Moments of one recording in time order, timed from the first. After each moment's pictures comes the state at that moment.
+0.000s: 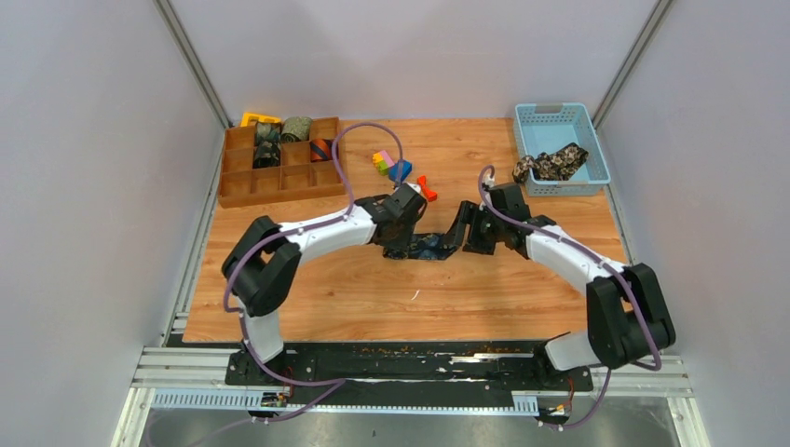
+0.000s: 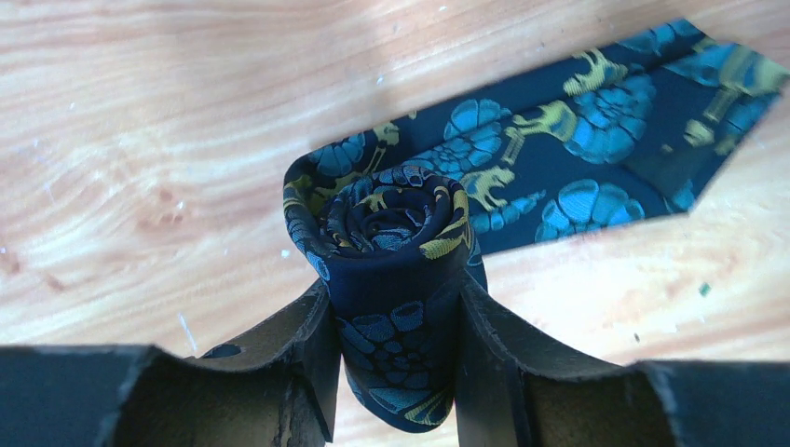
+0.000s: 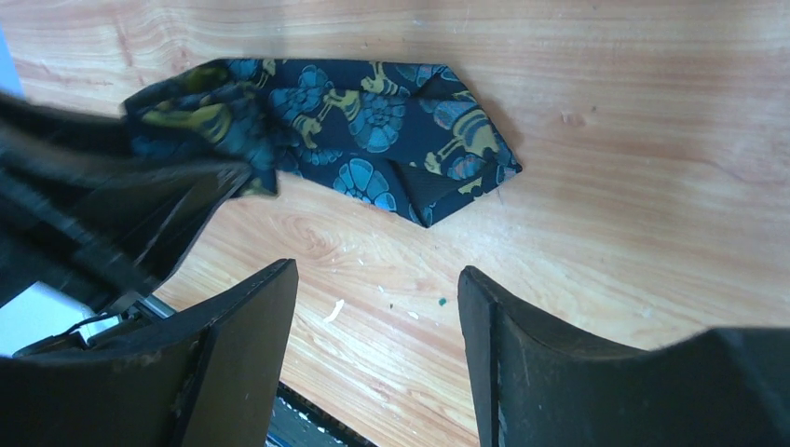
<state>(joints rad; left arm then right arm) -0.82 1.88 1.33 -0.55 -0.27 -0.46 0.35 1.39 0.79 -0.25 -0.35 0.60</state>
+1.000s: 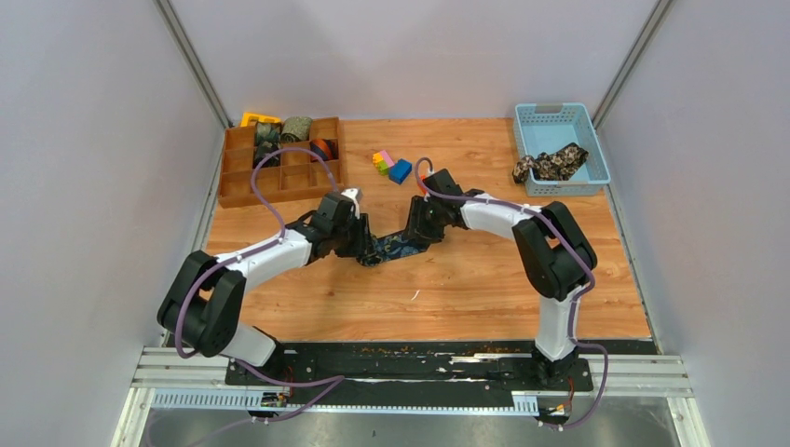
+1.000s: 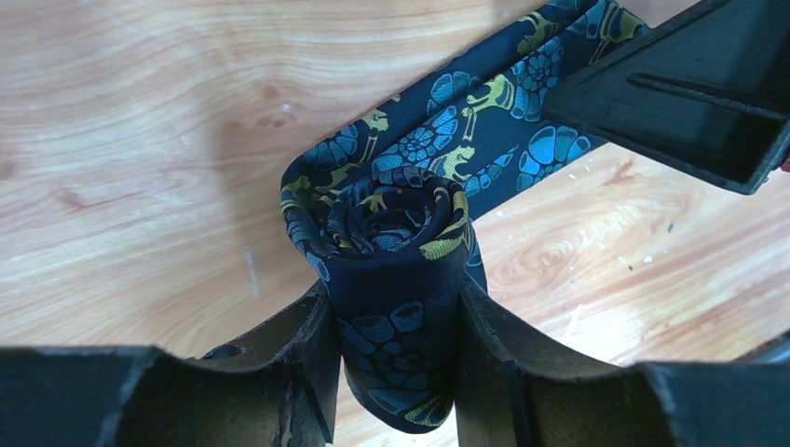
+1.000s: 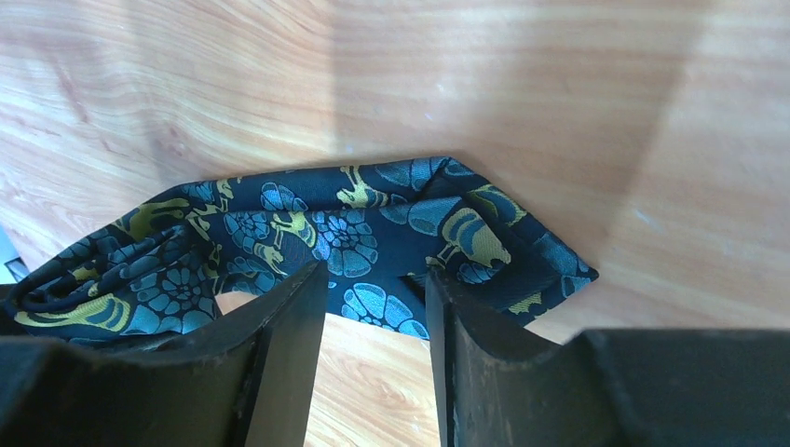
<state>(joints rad) -0.53 1.46 0.80 -0.21 0.09 -0.53 0.57 1.96 1.26 -0.29 -0.27 0.68</state>
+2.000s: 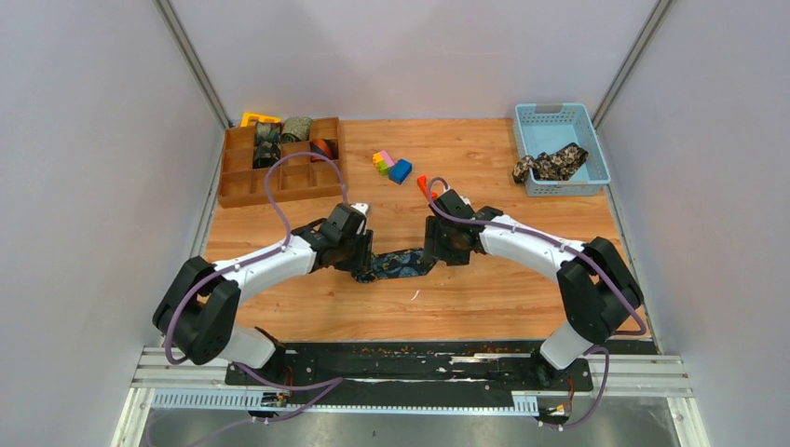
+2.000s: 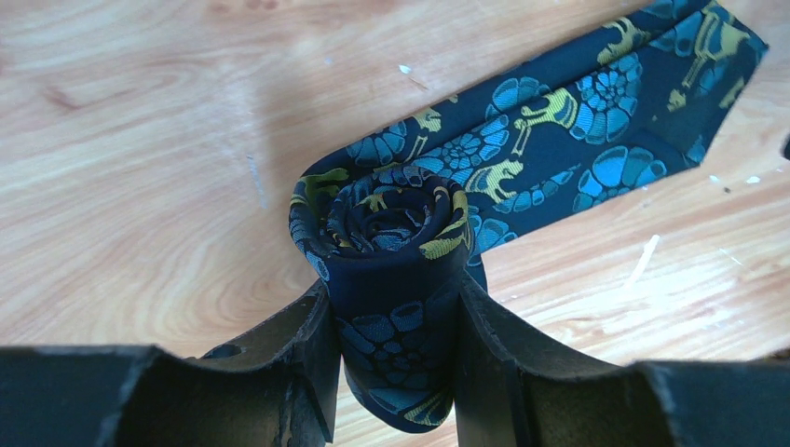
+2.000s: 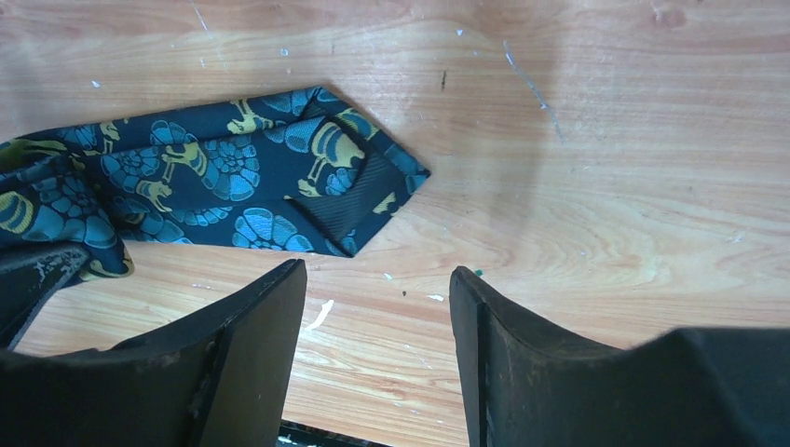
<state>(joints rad) -0.63 1.41 0.77 -0.34 0.02 -0.47 0.68 1.61 1.03 -0.54 0.04 0.73</state>
